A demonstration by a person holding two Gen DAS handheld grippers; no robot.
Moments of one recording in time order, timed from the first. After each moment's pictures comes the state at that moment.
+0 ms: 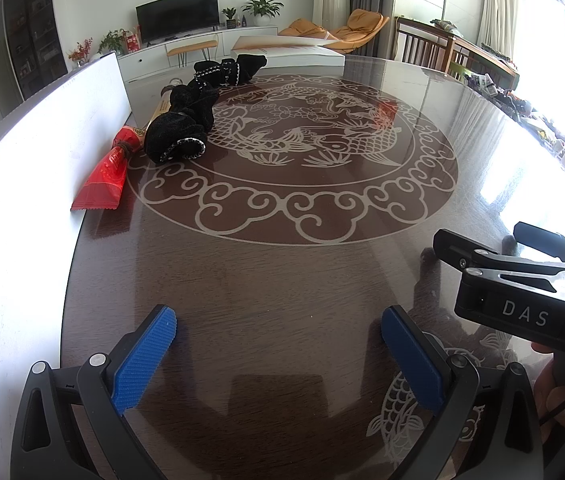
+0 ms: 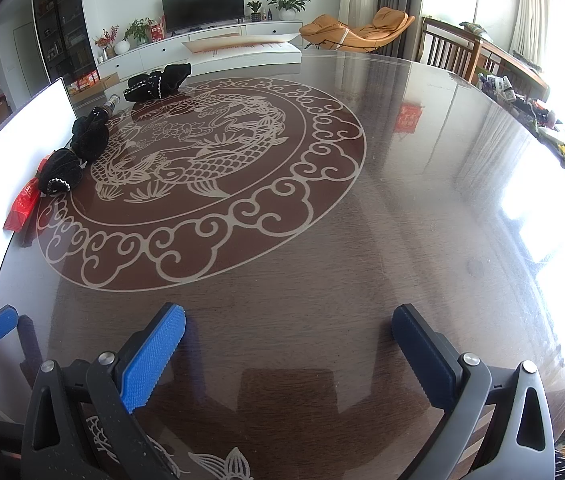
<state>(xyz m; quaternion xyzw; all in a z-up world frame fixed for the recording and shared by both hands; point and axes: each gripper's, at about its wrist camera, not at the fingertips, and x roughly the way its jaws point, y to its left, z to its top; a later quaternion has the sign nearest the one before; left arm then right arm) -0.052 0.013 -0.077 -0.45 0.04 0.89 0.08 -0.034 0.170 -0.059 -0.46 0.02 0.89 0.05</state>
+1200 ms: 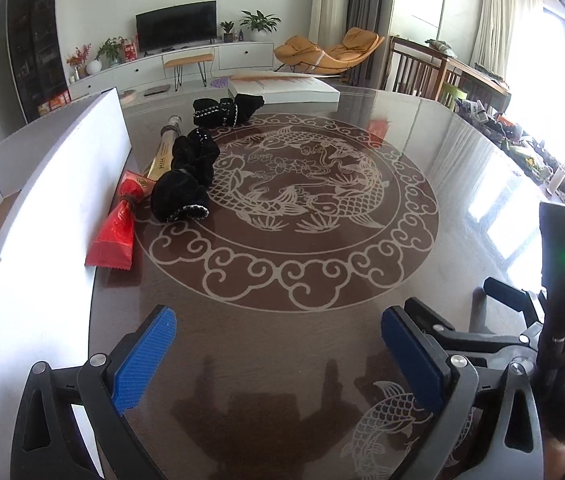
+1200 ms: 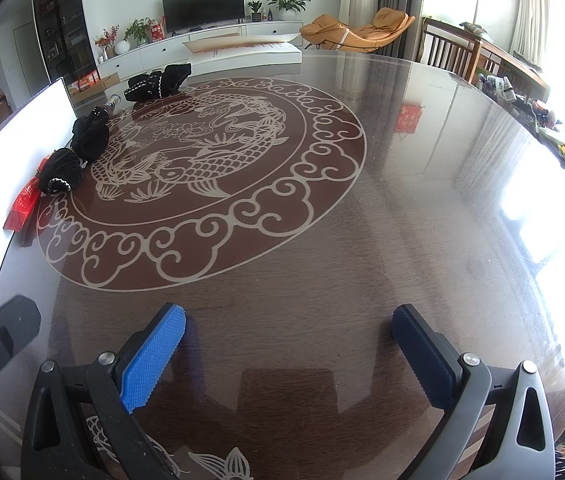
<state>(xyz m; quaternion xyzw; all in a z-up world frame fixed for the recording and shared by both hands) -0.075 0.006 -0.028 -0.43 0.01 0.90 0.09 -0.034 0.170 -0.060 -0.46 0.02 0.89 0.05</state>
